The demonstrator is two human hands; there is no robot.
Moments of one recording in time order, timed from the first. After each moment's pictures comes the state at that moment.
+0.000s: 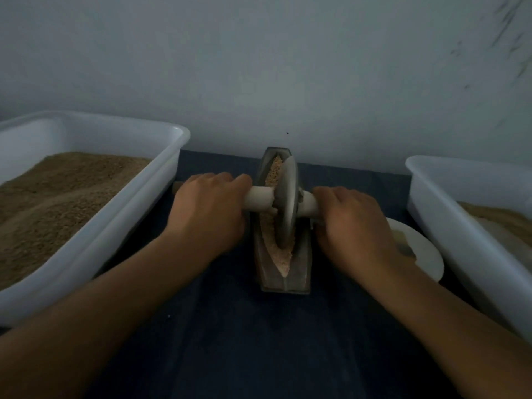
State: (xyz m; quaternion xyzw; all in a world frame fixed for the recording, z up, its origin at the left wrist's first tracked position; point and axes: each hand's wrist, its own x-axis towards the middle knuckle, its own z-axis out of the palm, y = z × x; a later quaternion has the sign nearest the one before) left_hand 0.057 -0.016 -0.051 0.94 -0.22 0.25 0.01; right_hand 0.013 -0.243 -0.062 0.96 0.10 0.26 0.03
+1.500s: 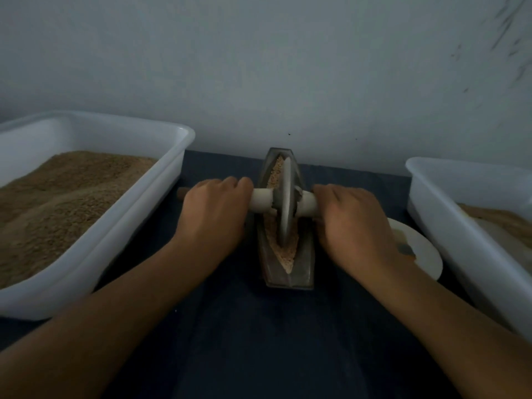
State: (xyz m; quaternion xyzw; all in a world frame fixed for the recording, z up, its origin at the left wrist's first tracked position) left_hand 0.055 -0.020 -0.063 0.95 -0.18 0.27 -0.02; right_hand 0.011 -0.237 -0.058 0.96 0.11 0.26 0.05
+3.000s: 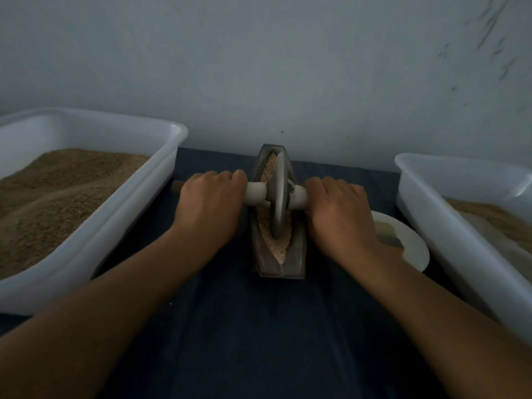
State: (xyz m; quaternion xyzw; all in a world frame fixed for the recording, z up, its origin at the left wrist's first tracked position) left_hand 0.066 -0.022 -0.065 0.94 -0.18 0.28 -0.05; right_hand 0.020 -0.235 -0.067 0.94 0.08 0.34 0.06
